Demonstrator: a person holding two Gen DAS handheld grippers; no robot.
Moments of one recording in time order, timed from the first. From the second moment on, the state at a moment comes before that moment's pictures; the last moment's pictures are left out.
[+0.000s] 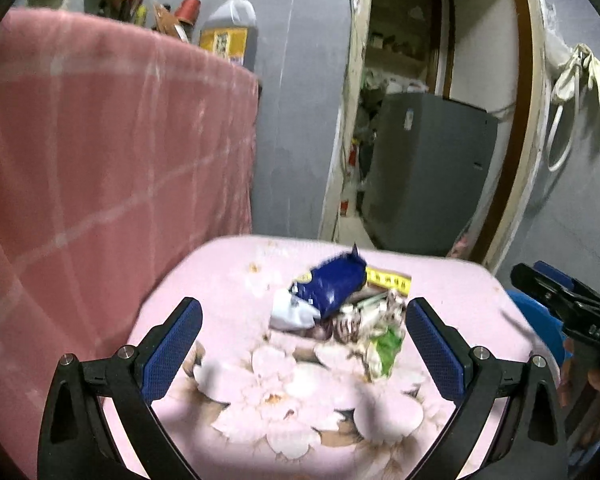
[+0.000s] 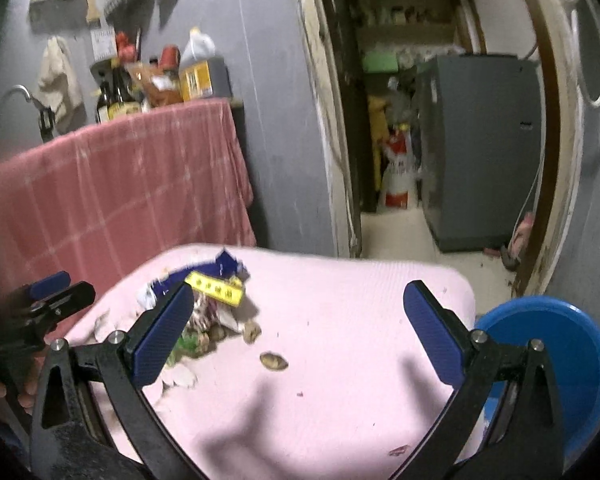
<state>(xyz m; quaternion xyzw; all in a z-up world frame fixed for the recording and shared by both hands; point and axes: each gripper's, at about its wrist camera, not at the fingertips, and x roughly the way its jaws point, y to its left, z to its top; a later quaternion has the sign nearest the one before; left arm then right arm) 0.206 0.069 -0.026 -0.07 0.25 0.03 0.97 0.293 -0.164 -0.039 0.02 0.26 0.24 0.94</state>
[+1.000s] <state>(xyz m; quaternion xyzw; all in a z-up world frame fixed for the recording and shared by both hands) 0.260 0.047 -0.064 -0.12 0.40 -0.10 0.90 0.321 -0.120 -0.095 -0.07 0.43 0.28 0.86</state>
